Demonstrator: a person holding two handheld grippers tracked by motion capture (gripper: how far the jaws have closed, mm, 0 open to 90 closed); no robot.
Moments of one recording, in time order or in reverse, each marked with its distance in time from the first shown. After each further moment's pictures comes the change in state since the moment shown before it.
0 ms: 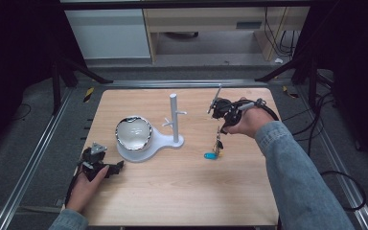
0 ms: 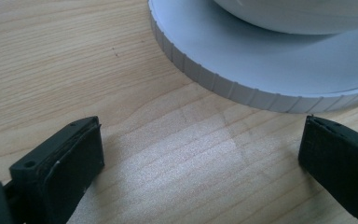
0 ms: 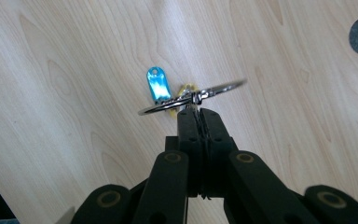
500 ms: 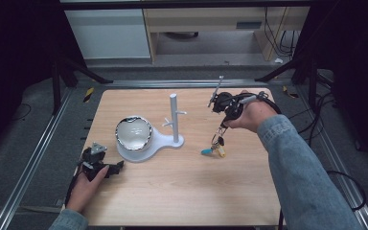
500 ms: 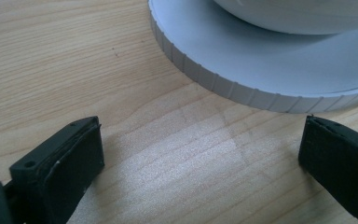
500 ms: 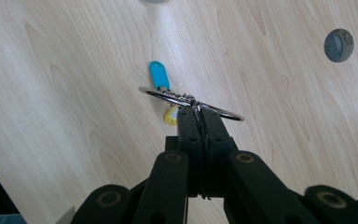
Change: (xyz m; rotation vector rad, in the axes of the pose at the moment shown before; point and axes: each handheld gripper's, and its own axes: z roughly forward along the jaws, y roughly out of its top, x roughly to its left) left arm 0.000 0.000 0.000 0.001 0.001 0.000; right arm -0.002 0.006 -0.024 -0.012 -0.024 -0.012
